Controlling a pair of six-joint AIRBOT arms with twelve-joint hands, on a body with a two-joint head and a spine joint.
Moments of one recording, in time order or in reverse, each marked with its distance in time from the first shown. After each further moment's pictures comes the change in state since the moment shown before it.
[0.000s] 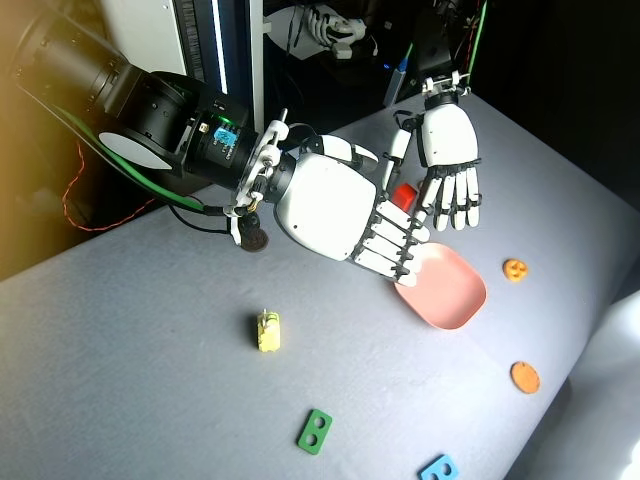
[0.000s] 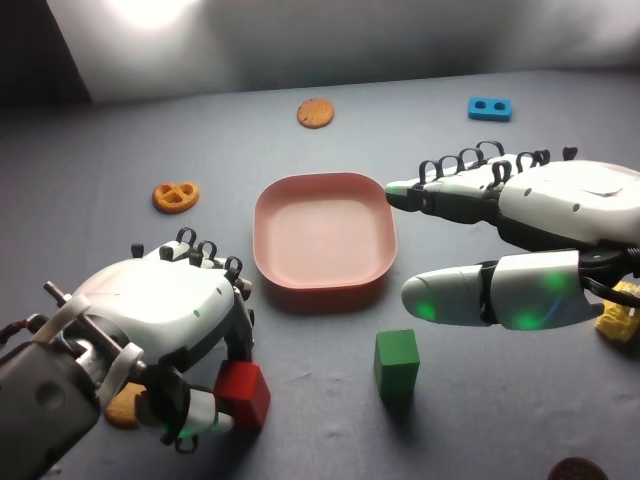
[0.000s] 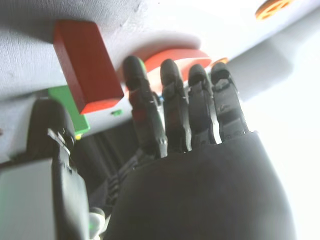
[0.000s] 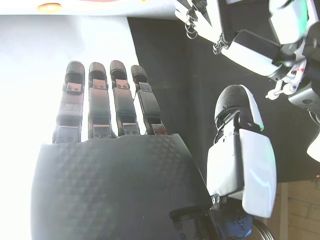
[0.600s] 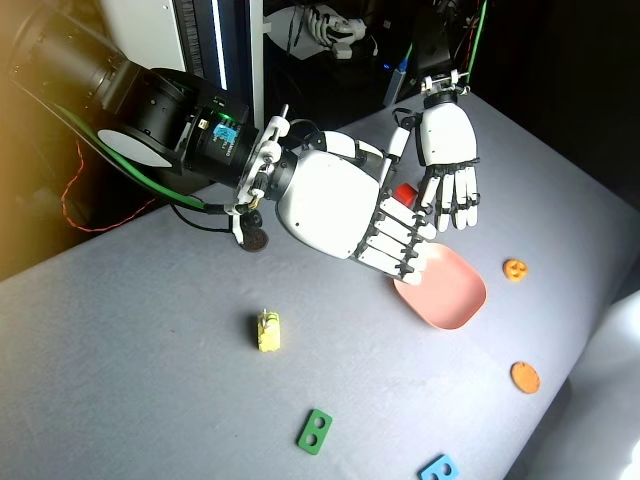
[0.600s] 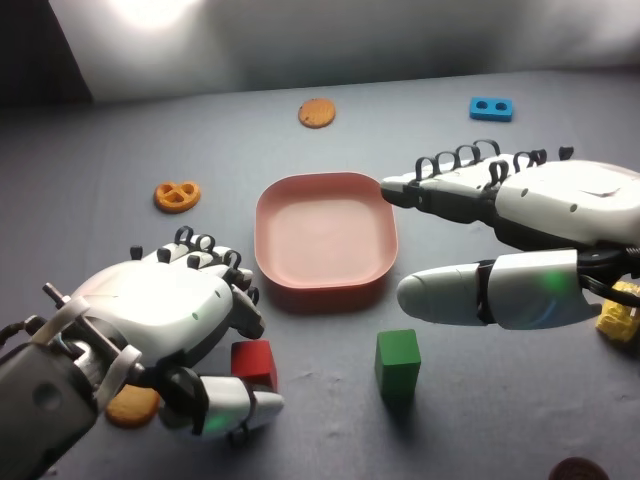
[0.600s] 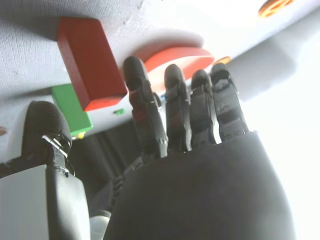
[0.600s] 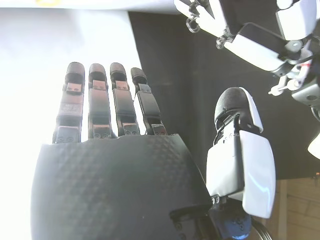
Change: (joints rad) left arm 0.000 0.004 -0.001 -0.002 0.007 0.006; right arm 0.004 0.000 -0.004 -0.001 -0.003 0.000
